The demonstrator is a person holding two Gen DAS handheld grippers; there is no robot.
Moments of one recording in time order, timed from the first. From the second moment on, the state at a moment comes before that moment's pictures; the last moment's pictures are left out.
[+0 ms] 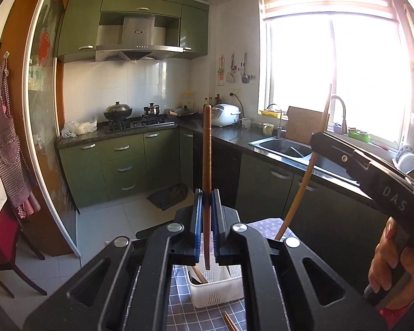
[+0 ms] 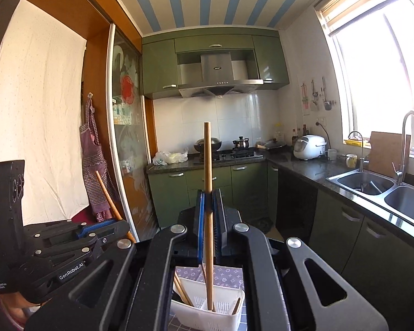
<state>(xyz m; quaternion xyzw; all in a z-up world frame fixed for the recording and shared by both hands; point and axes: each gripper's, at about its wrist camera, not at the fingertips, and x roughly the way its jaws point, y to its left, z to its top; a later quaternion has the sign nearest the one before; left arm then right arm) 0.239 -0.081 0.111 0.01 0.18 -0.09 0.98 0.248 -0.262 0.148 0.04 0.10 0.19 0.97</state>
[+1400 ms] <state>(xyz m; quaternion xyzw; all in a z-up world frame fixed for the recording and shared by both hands) 0.228 -0.096 -0.122 -0.06 0.51 -0.04 0.86 0.158 -0.352 -0.117 0.08 0.36 0.09 0.92</state>
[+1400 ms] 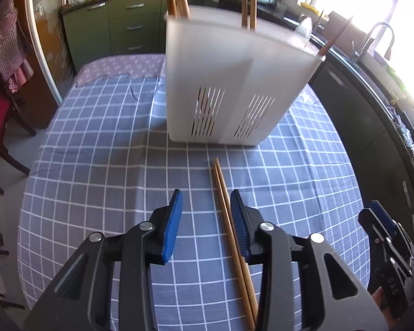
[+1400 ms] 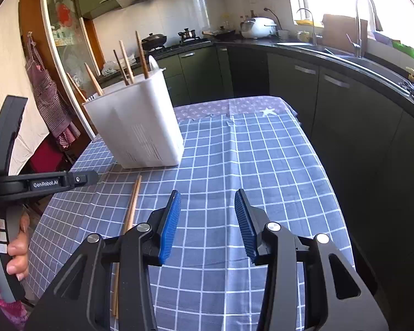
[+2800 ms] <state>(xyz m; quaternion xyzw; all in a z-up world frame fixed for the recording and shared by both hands) 0.240 -0.154 -0.161 -0.02 0.56 -0.02 0.83 0.169 -0.373 -0.127 0.13 0.38 0.11 0.91</state>
